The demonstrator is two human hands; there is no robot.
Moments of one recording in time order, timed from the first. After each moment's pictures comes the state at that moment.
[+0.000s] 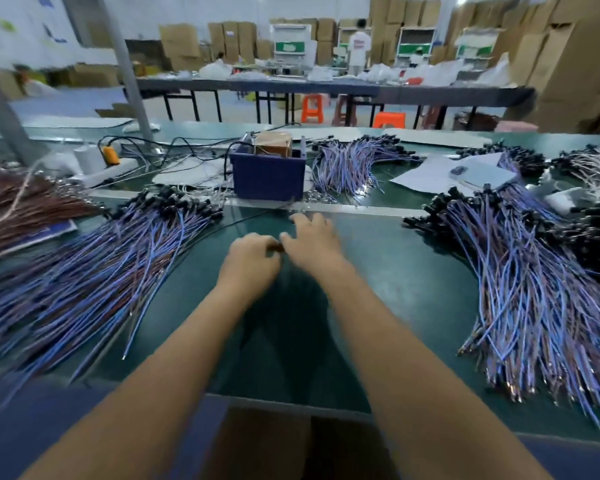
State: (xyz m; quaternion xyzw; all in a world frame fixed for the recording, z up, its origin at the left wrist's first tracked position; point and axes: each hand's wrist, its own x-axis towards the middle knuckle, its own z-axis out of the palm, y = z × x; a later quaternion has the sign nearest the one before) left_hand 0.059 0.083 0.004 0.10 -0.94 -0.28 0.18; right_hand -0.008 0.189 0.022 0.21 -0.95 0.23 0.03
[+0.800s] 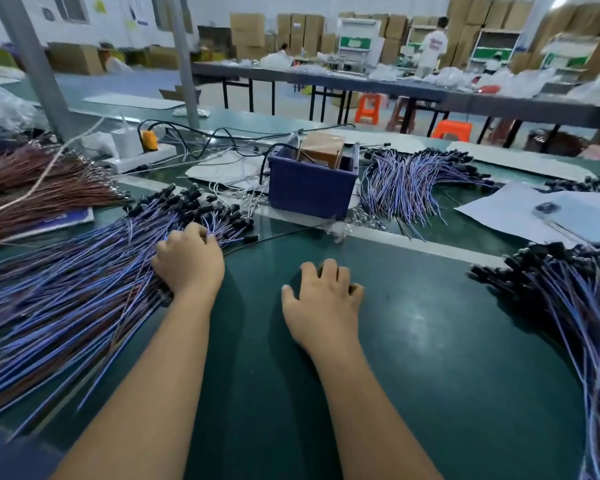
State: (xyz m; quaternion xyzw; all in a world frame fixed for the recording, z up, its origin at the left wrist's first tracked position) left_hand 0.010 -0.029 -0.018 0.48 -0.81 -0.15 0.29; right_hand -0.012 0.155 -0.024 0.25 -0.95 0.17 0.06
